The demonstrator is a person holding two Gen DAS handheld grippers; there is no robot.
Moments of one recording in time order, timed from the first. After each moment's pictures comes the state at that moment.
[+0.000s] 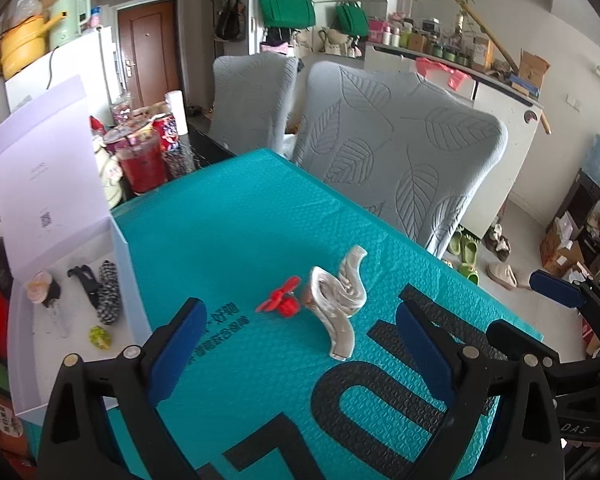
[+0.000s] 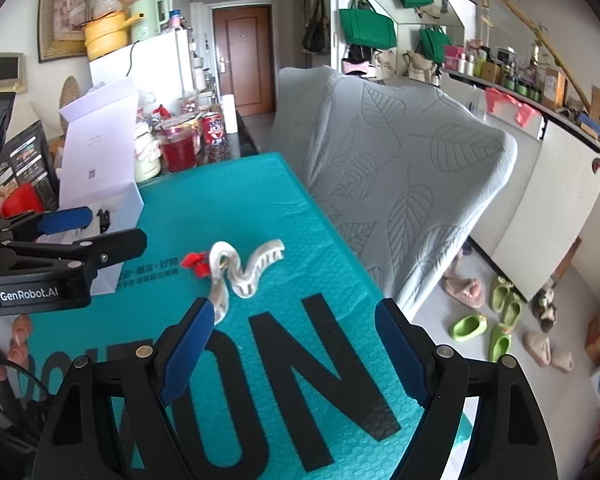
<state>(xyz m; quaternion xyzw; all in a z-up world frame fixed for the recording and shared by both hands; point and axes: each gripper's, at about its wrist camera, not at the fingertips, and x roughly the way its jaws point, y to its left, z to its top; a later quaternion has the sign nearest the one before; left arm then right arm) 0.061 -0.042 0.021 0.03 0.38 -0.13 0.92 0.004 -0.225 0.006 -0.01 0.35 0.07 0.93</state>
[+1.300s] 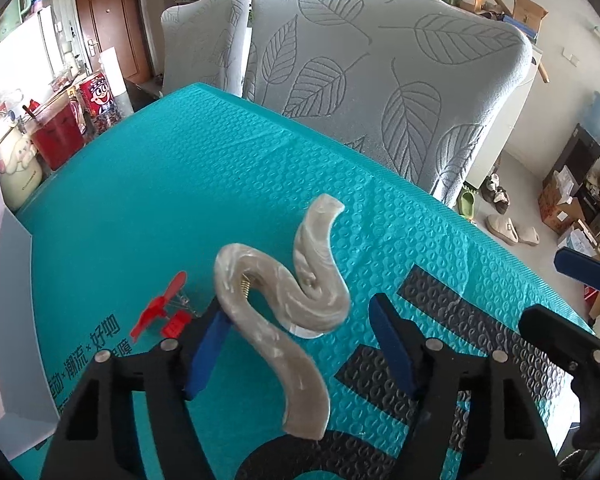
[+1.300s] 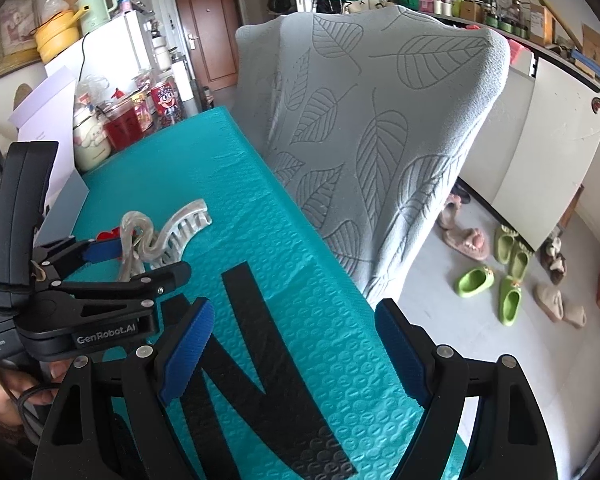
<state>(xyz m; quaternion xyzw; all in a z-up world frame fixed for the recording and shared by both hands) 0.133 -0.115 -0.076 0.07 0.45 -0.15 0.88 0.056 -0.282 -0.053 0.04 0.42 0.04 0.91</state>
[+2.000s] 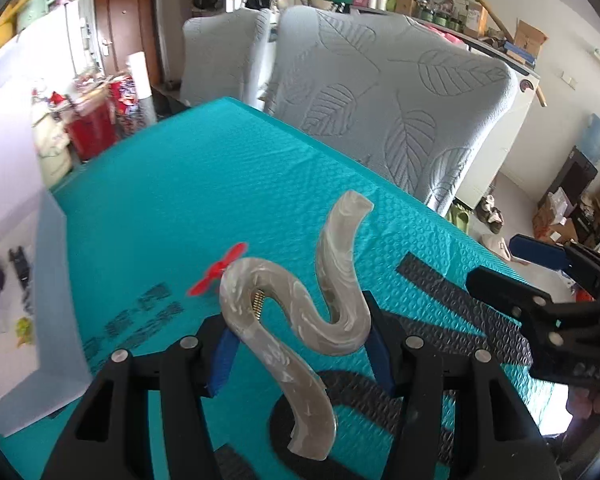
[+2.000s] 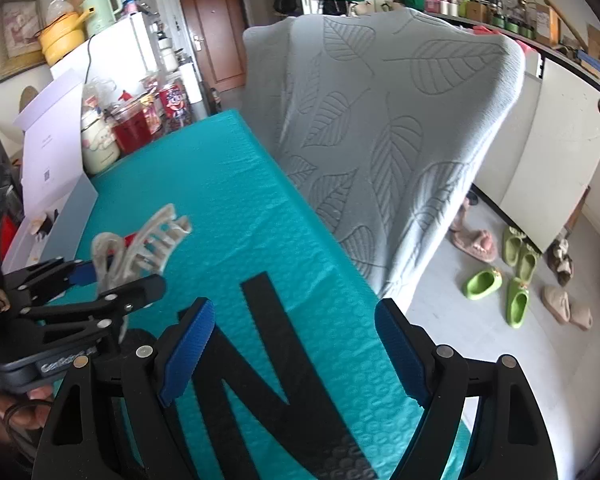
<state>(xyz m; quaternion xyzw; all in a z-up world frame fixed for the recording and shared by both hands) 0.091 -0.072 -0.044 0.03 0.43 -0.15 0.89 0.064 -0.263 -0.046 0.04 0.41 0.06 0.91</state>
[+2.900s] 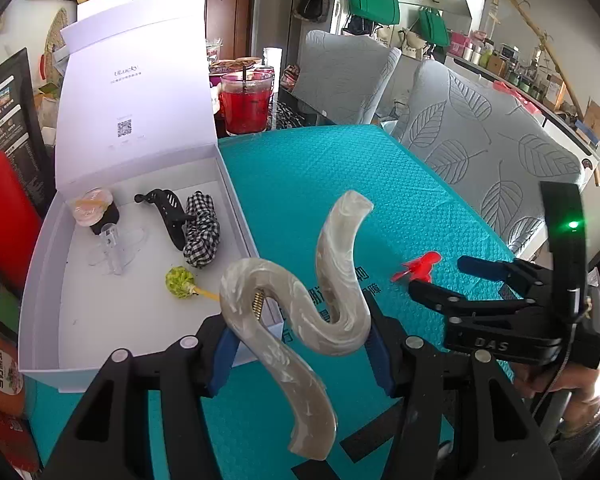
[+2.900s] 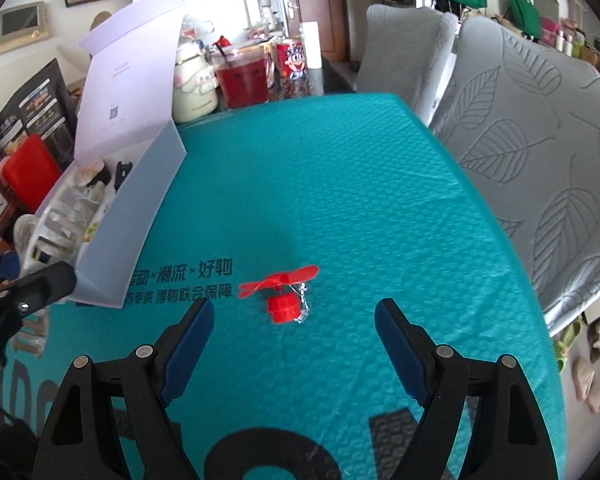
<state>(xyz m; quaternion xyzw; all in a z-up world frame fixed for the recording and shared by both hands) 0.066 0.074 -0.025 -0.05 0.41 -0.02 0.91 0.133 -0.112 -0.076 -0.04 0.44 0.19 0.87</state>
